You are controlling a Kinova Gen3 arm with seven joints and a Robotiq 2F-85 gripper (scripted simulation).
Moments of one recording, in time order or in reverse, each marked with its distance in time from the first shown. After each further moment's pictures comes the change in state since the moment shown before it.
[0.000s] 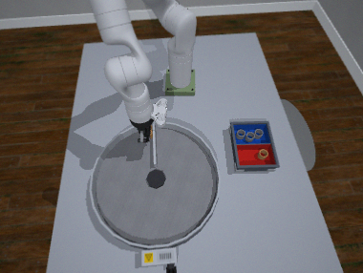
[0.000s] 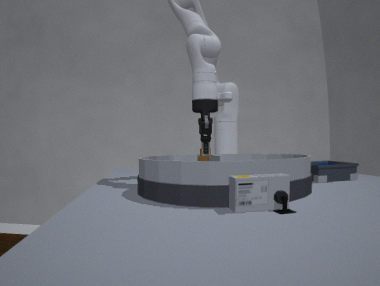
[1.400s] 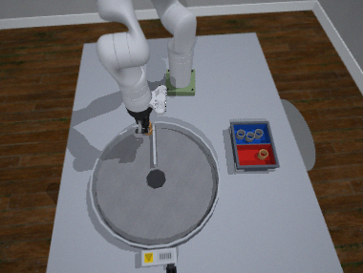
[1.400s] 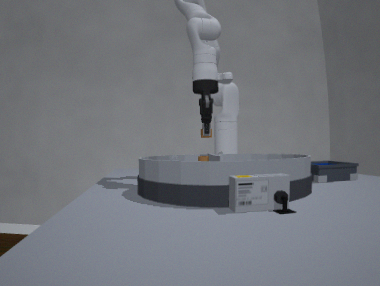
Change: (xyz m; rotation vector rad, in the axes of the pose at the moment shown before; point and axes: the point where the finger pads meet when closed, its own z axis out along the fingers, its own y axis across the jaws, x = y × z) arm 0.003 -0.001 -0.057 0.005 0.006 -0.006
